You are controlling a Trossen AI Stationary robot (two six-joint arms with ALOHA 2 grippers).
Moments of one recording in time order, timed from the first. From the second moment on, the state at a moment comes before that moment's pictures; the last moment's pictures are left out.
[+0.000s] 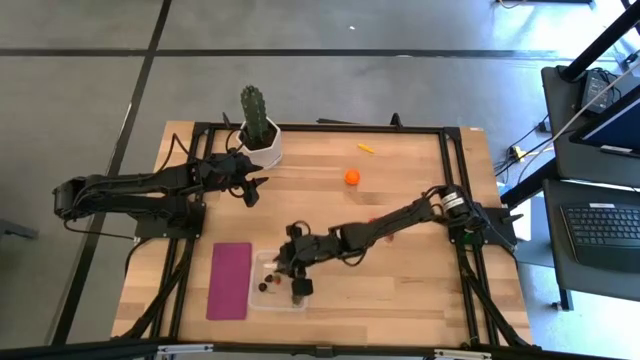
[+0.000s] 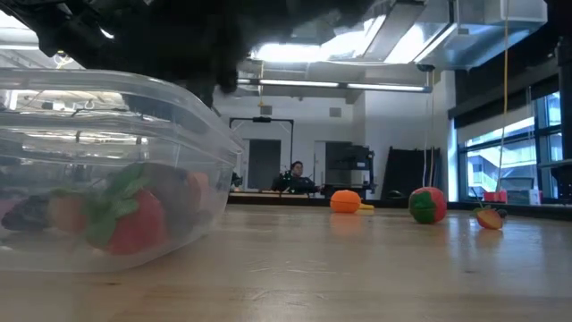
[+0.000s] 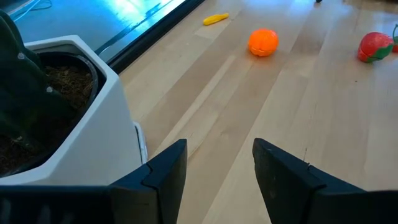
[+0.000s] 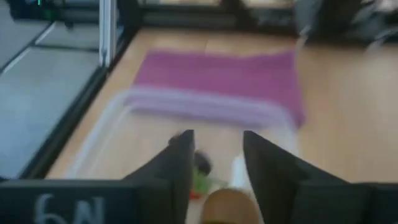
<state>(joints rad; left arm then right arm) 0.32 0.79 0.43 -0.20 -0.20 -0.12 0.27 2.16 1.59 0.07 0.04 0.10</state>
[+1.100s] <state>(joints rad) 0.32 0.79 0.43 -0.21 -0.20 -0.12 0.46 1.18 0.75 -0.59 0.51 0.91</state>
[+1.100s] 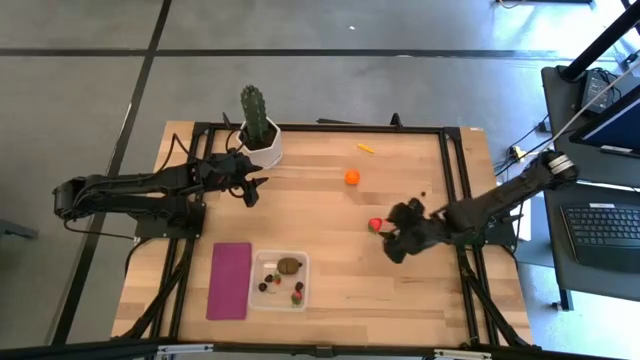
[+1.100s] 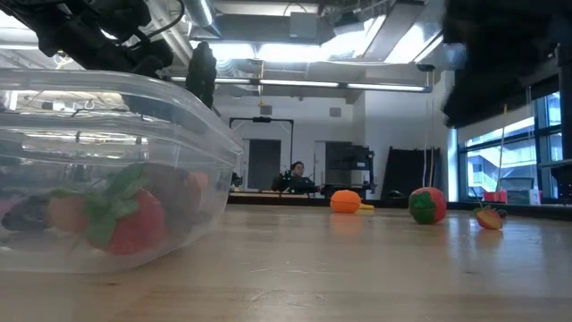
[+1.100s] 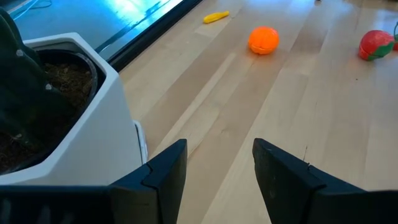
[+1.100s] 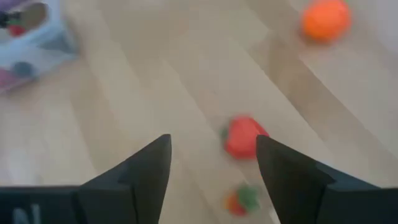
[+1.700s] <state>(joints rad) 0.32 0.79 0.43 -0.21 -0.20 -0.12 0.56 1.11 0.45 -0.47 0.60 1.06</state>
